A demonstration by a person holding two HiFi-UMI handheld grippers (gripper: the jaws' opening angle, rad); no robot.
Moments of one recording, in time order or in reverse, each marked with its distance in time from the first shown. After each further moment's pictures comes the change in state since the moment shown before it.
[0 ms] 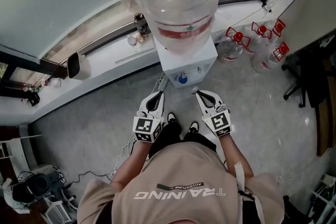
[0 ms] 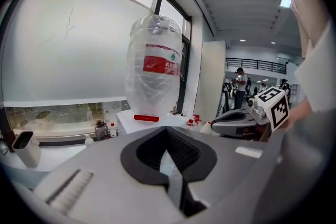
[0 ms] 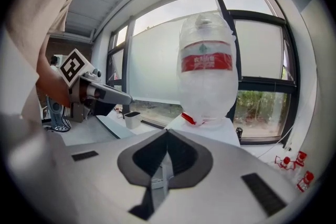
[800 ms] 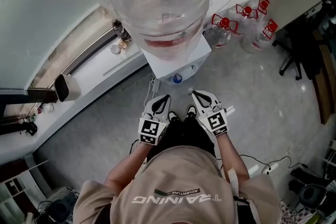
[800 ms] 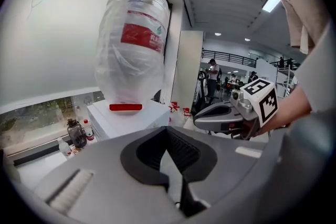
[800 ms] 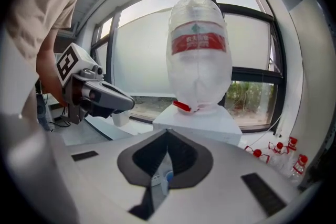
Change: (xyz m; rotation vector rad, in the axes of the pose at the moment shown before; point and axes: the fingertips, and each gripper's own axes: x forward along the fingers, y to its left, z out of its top) left arm 0.052 -0.008 -0.032 0.127 0.131 -0.300; right arm 0.037 -0.003 -0.031 0.083 0.061 -0.140
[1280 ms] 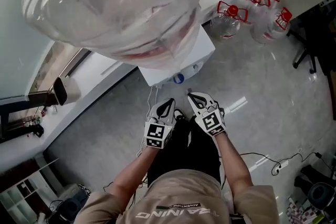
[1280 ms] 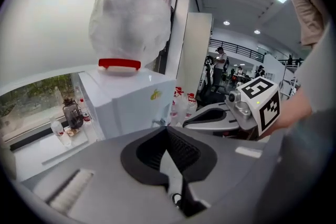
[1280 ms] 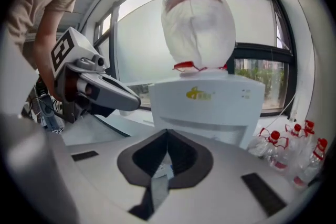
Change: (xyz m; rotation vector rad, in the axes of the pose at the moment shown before) left arm 0.077 0.009 -0.090 -0.052 0.124 0.025; right arm 0.071 -0.007 -0.101 0.008 0.085 0.101
